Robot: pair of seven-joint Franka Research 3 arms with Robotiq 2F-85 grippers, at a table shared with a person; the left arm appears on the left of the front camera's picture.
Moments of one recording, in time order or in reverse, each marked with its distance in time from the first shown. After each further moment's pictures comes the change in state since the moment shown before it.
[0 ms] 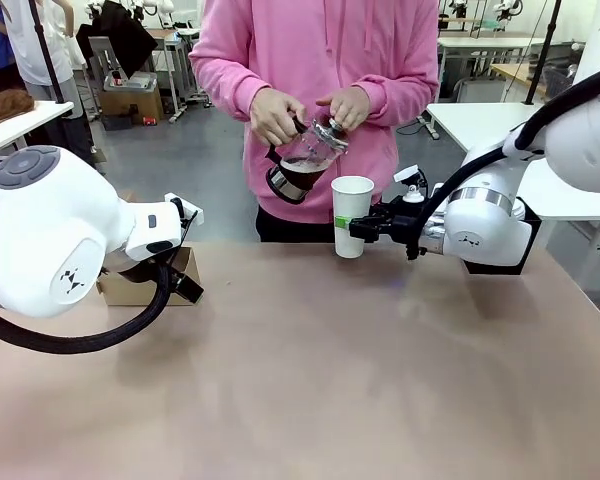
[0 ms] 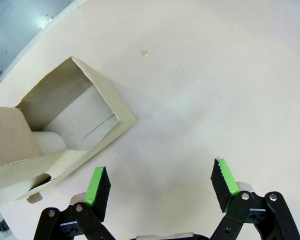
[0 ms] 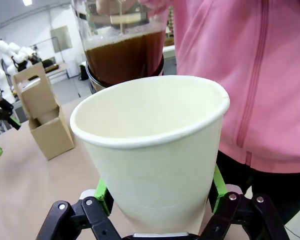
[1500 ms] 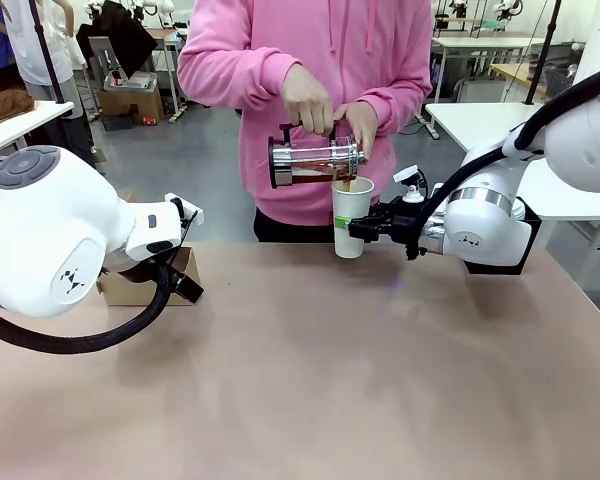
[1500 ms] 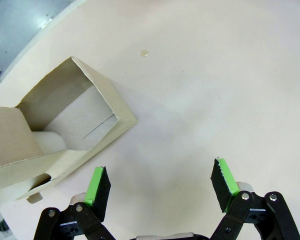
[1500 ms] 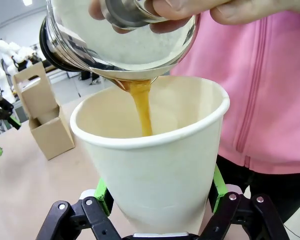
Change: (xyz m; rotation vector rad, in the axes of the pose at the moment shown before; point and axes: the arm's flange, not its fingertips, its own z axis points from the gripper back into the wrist) left arm 0.000 0.000 0.000 0.000 0.000 0.000; right arm 0.000 0.000 0.000 0.001 0.001 0.000
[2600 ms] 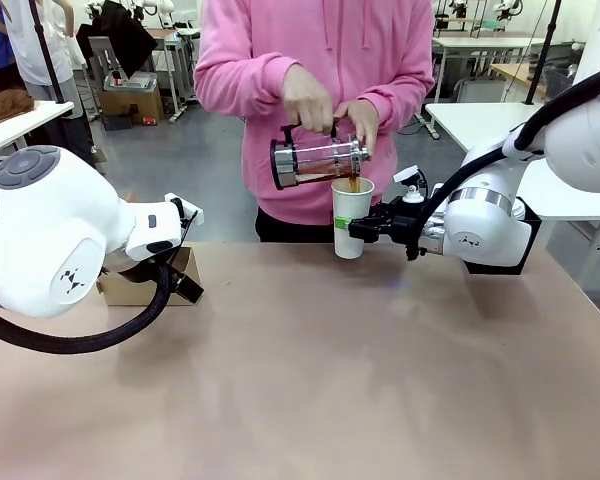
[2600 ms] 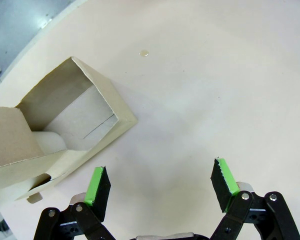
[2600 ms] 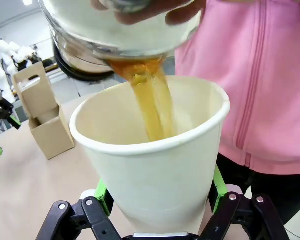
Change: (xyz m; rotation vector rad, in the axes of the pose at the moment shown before) left arm 0.000 0.000 0.000 0.000 0.000 0.000; right arm 0.000 0.000 0.000 0.000 0.001 -0.001
